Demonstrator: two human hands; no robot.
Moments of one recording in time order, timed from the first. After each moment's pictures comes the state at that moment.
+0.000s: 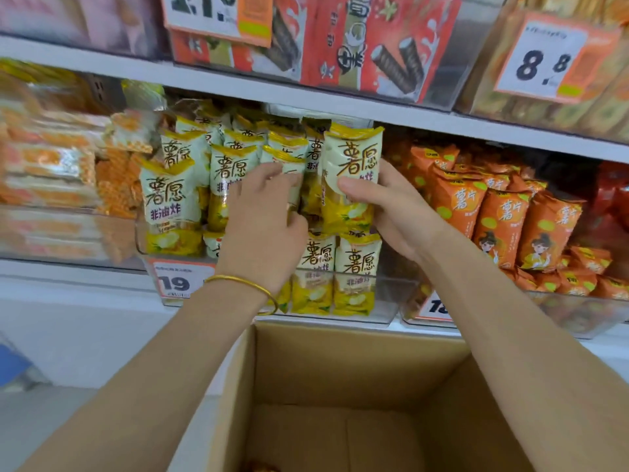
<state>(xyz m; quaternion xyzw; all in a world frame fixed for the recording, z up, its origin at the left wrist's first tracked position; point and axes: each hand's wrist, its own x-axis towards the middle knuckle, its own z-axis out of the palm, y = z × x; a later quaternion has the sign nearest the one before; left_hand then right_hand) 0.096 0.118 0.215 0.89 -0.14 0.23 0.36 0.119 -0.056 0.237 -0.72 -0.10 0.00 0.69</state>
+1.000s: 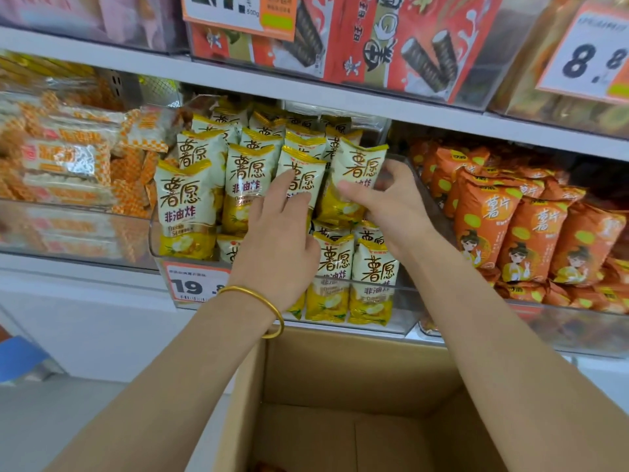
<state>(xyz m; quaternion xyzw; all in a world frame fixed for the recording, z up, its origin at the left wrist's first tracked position) 0.099 0.122 0.205 0.92 -0.15 0.17 0.32 0.153 -0.035 0.217 -0.75 0.03 -0.15 0.65</state>
